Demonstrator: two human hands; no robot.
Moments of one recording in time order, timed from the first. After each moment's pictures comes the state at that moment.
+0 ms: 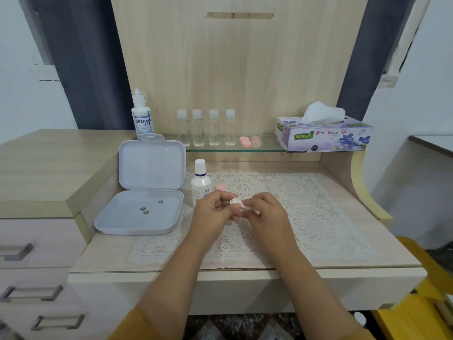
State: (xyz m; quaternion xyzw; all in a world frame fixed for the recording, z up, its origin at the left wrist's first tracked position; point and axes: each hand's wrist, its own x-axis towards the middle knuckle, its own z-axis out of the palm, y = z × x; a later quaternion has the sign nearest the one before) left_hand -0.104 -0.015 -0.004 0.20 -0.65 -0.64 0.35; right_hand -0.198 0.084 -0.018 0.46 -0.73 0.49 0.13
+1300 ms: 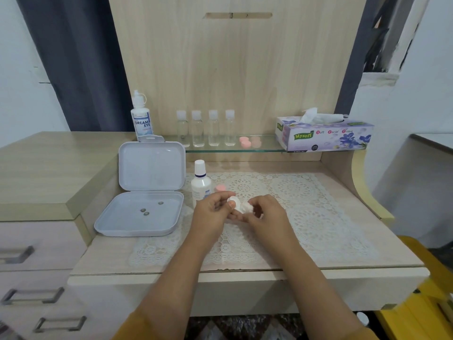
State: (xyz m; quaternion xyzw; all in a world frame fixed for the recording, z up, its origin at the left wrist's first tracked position) left_hand -0.105 -0.015 -0.003 0.21 -0.66 -0.63 0.35; right_hand -0.200 0.087 -0.011 0.40 -0.77 0.49 -0.03
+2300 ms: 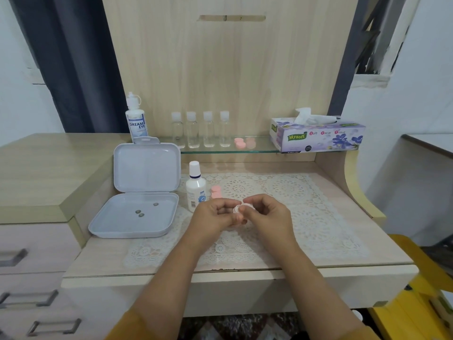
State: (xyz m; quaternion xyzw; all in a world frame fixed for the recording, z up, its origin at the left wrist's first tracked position) left_hand -0.100 -0.009 0.001 0.17 -0.67 -0.67 0.27; right_hand -0.196 0.098 -0.003 0.31 -0.65 0.68 -0.13
